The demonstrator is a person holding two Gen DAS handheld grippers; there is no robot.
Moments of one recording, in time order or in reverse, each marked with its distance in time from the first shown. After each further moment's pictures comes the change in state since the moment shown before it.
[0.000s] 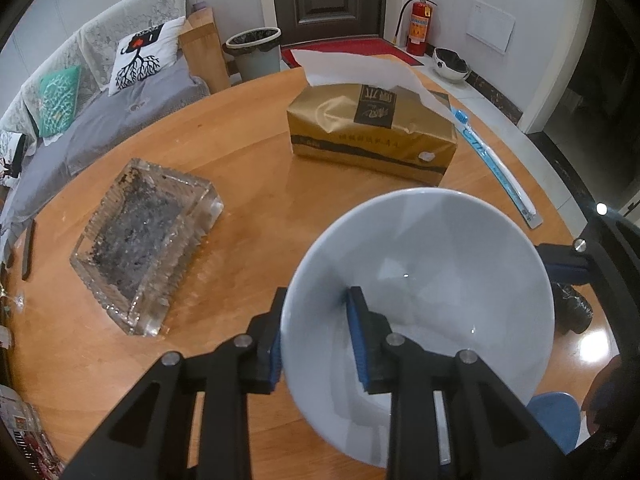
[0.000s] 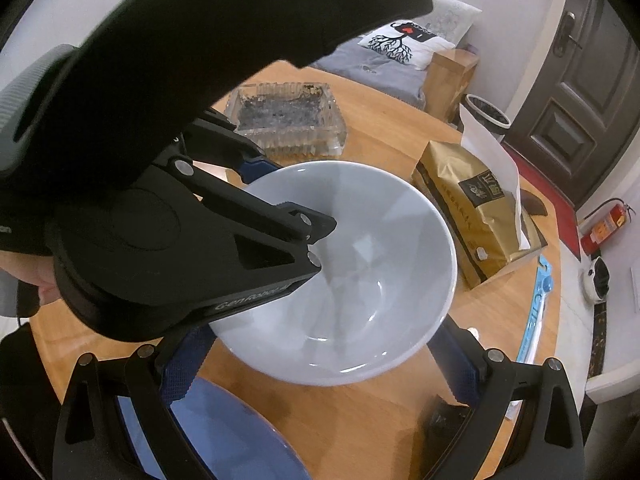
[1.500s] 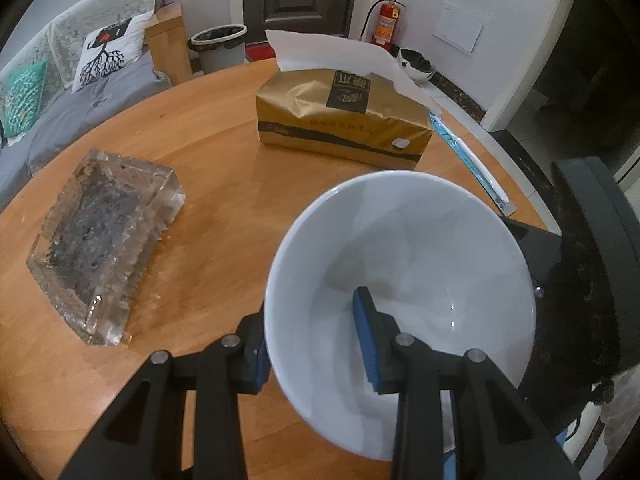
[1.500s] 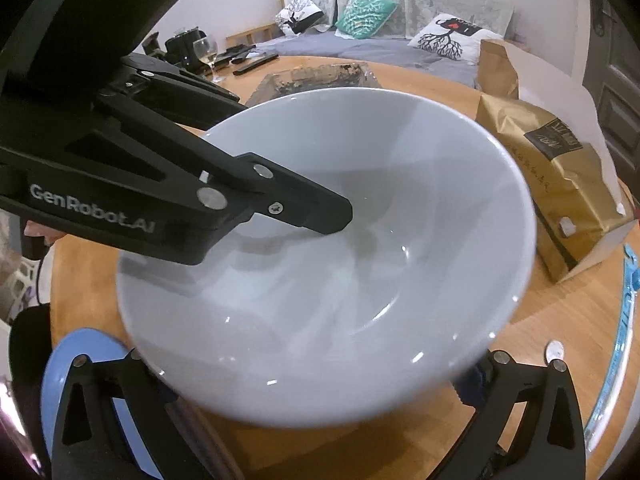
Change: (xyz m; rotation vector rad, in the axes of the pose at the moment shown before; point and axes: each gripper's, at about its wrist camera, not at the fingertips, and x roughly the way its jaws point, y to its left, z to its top) left arm 0.015 0.012 -0.007 0.030 -0.010 -0.170; right arm 0.059 -0.029 -0.033 -0.007 -0.077 0.296
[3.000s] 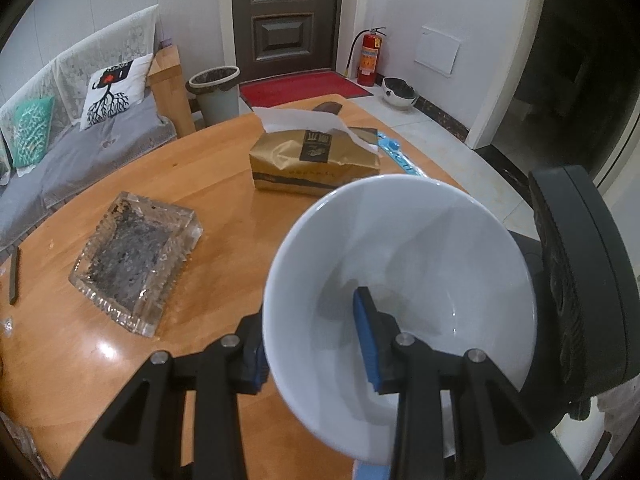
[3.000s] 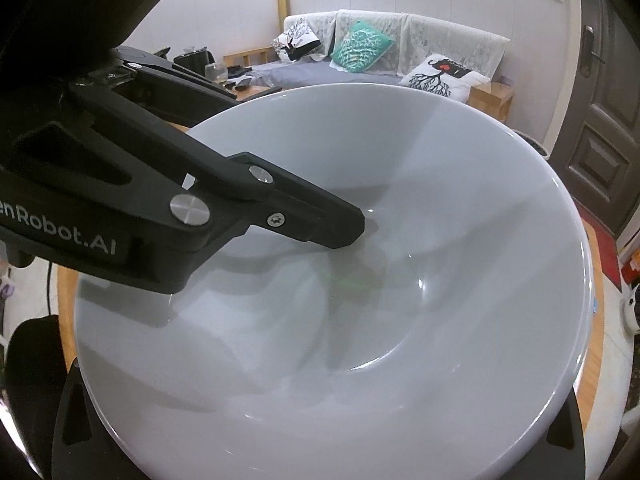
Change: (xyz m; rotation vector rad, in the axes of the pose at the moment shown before) left arm -0.082 -0.030 -0.015 0.057 -0.123 0.016; right arm -0.047 0.053 0.015 -0.054 -0.098 -0.117
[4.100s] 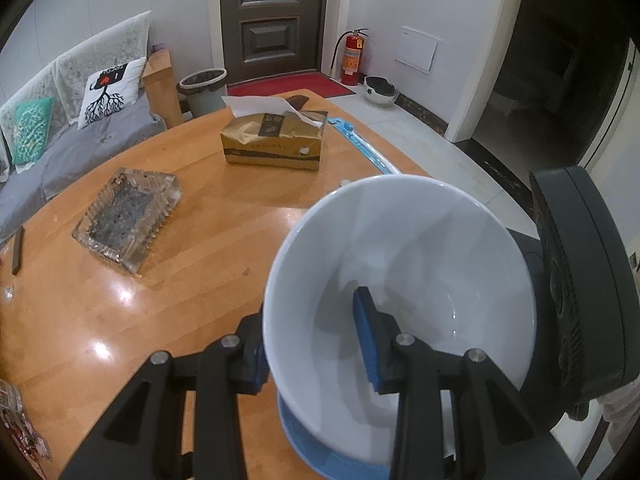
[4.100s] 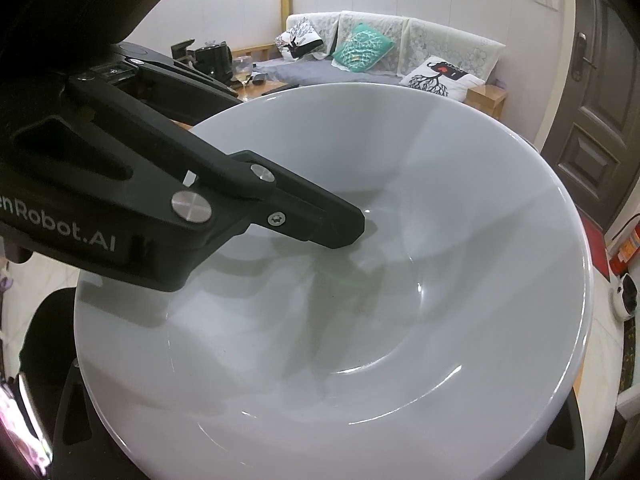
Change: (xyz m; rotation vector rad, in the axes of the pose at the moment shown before) left arm -0.059 -0.056 -0.065 0.012 -0.006 -0.031; right arm -0.051 0.055 -0.026 -0.005 0.014 -0.032
